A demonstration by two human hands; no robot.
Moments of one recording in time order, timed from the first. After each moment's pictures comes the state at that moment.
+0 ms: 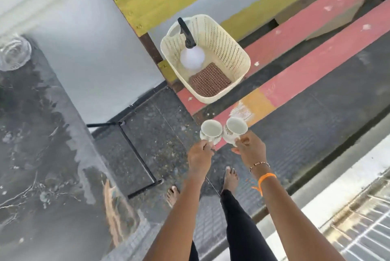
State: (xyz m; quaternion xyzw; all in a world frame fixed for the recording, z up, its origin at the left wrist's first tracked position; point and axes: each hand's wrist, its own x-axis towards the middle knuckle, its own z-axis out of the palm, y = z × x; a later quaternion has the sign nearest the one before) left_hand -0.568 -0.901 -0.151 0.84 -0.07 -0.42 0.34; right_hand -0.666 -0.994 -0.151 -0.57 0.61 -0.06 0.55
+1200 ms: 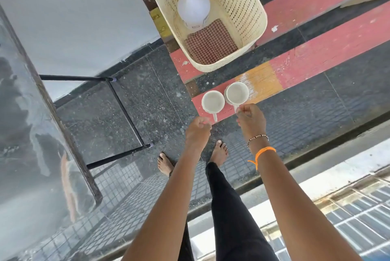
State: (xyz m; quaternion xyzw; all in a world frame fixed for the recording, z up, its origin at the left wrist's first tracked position) left_hand -0.590 -0.933 -0.192 0.80 0.05 -0.49 0.34; right_hand -0.665 -1.042 -0.205 -0.59 0.60 -0.01 0.54
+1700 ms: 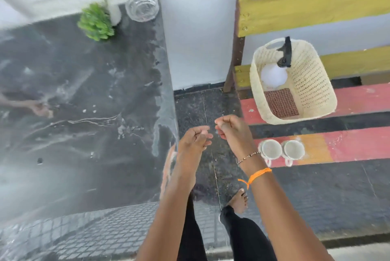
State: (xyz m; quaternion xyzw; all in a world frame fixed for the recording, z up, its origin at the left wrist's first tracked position) left_hand -0.508 -0.798 -0.046 0.71 0.12 -0.30 0.63; right_hand -0.522 -0.914 -0.058 -0.68 0.33 0.02 0.66
